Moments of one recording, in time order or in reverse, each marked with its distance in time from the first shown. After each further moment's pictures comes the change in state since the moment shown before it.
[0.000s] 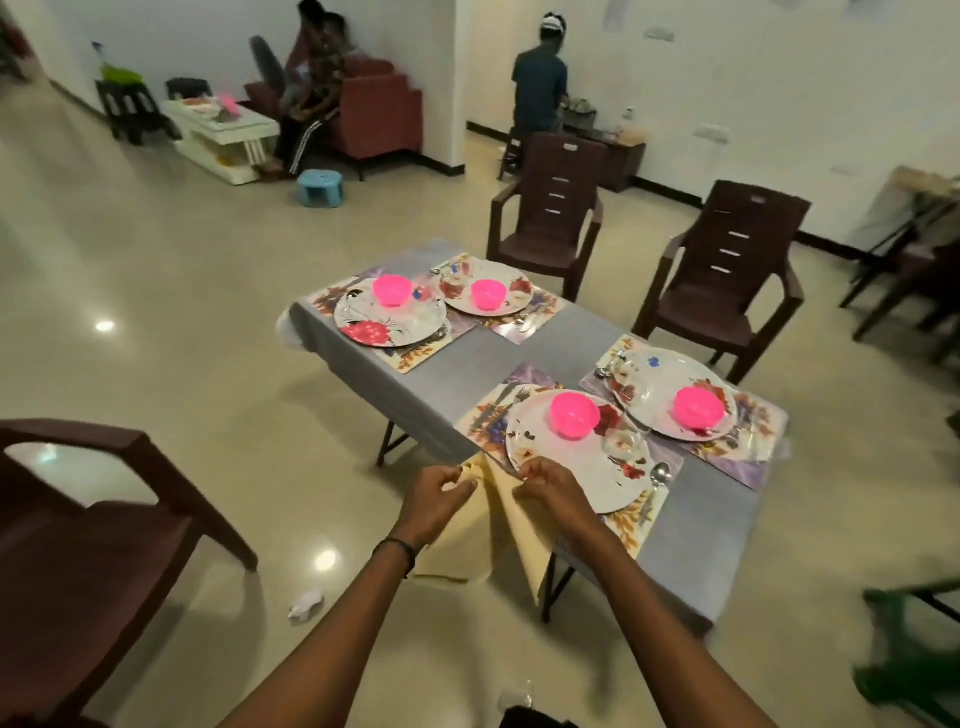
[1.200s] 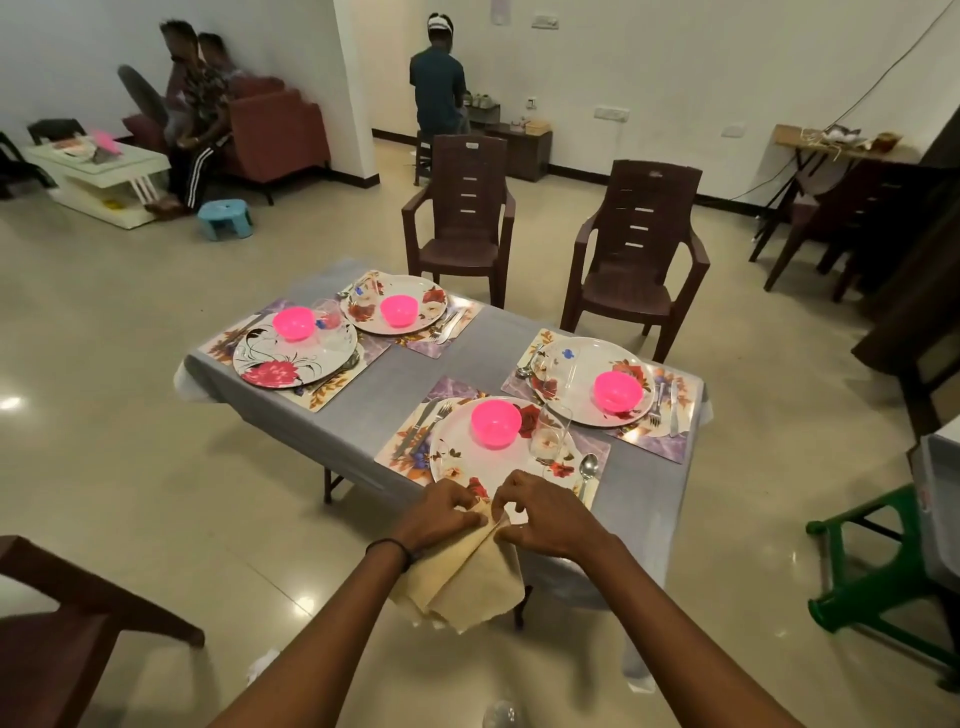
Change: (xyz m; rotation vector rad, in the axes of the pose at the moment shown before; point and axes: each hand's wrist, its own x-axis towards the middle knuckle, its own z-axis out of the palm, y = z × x) left_hand 0.049 0.086 0.098 0.349 -0.413 -0.011; right_hand 0.017 0.048 -0.115 -0.783 -0.062 -0.435
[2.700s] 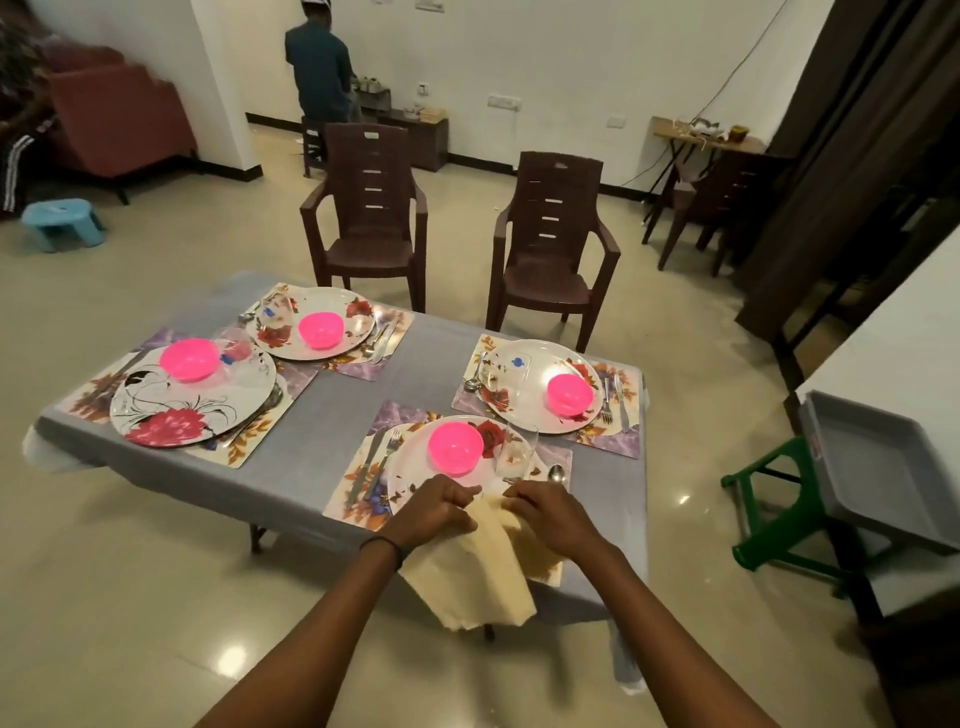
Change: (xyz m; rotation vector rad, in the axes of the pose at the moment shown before) left_hand 0.100 -0.005 -0.032 -0.237 -0.288 0.211; right_hand 0.038 0.039 0.000 0.201 0.191 0.421
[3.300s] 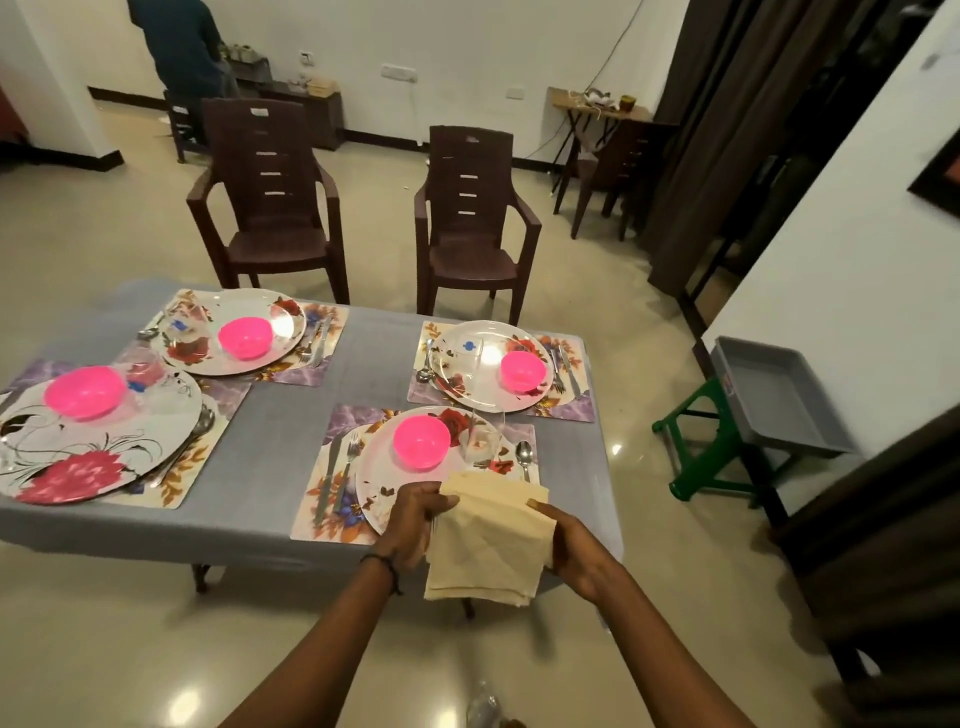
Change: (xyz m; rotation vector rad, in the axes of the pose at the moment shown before) left_hand 0.016 -0.036 0.007 -0.706 -0.010 -0.096; right_hand -0.065 -0.007 0.027 1.236 0.216 0.823
